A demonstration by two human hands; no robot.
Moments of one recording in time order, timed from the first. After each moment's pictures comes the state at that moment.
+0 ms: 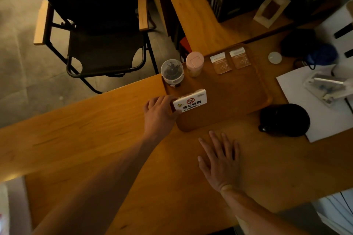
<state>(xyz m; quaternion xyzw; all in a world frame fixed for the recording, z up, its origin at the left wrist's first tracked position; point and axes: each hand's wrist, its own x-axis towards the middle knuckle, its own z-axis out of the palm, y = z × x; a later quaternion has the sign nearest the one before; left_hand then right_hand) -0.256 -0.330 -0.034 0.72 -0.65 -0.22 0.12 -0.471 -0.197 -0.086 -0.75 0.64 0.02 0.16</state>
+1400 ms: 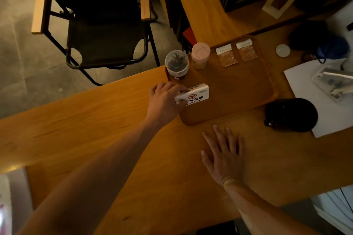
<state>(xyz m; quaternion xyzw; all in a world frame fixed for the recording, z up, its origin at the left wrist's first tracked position) -0.249 -0.350 -0.031 0.65 -0.73 -0.20 0.11 -0.471 -0.196 -0.087 -0.75 0.64 0.03 0.13</state>
